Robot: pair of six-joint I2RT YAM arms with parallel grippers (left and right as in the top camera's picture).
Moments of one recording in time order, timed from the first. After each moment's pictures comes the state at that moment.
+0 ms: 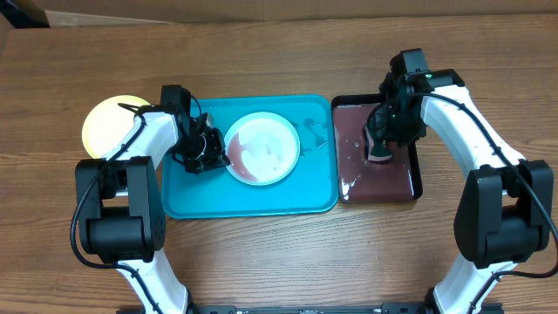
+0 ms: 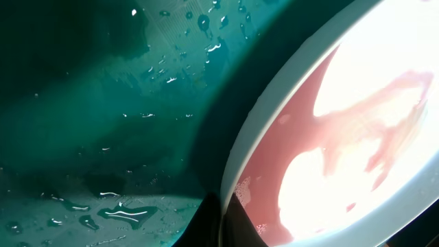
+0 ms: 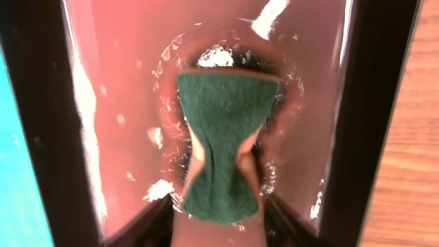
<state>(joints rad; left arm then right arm) 0.02 1.99 1.26 -0.81 0.45 -0.31 0.15 1.93 1.49 -0.99 -0.07 0.11</state>
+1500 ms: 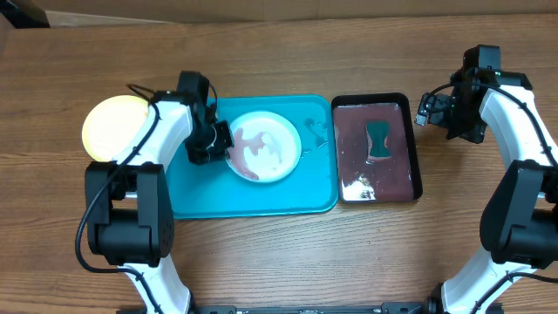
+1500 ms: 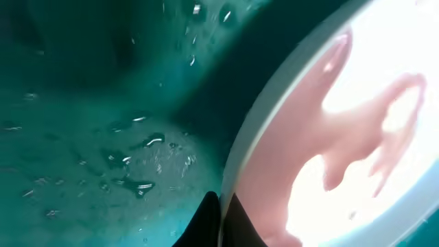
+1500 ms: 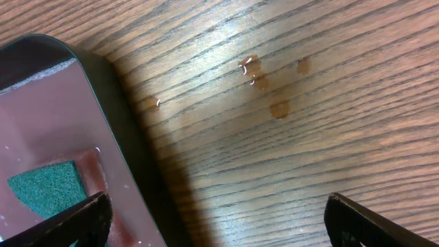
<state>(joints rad) -0.08 1.97 1.41 -0.95 0.24 -0.36 -0.15 1.93 1.49 -0.92 -0.06 0.20</state>
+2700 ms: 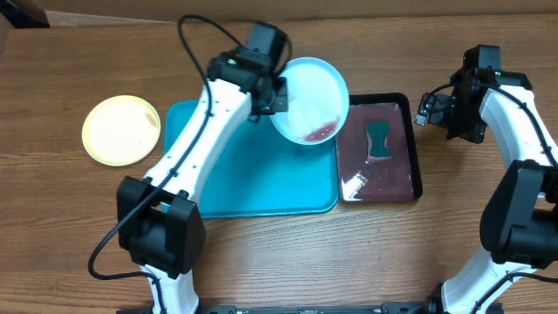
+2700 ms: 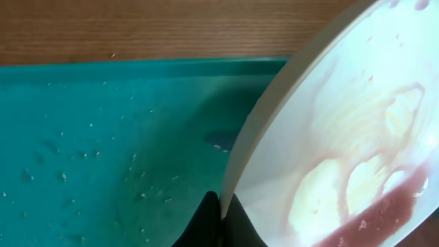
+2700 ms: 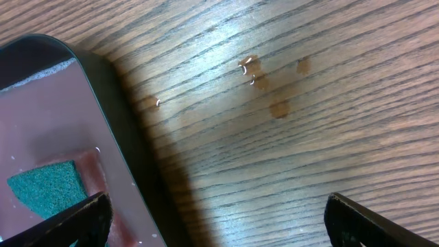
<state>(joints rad) -0.43 1.97 1.81 -0.99 -0.08 -0.42 -0.15 1.93 1.49 -0.92 -0.06 0.20</state>
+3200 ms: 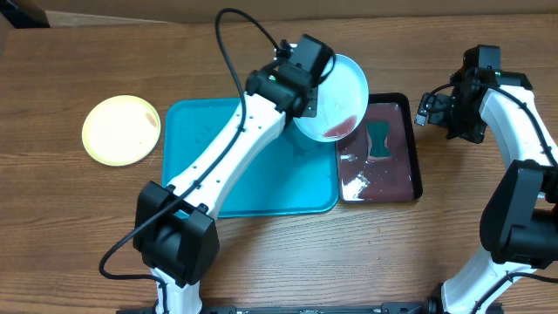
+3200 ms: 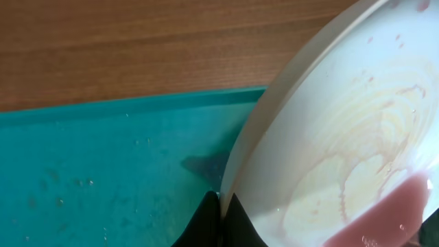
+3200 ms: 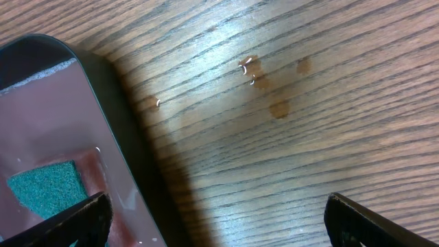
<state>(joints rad) -0.59 1.97 1.81 -0.90 -0.32 -0.45 -0.15 1.93 1.49 -0.92 -0.06 0.20</state>
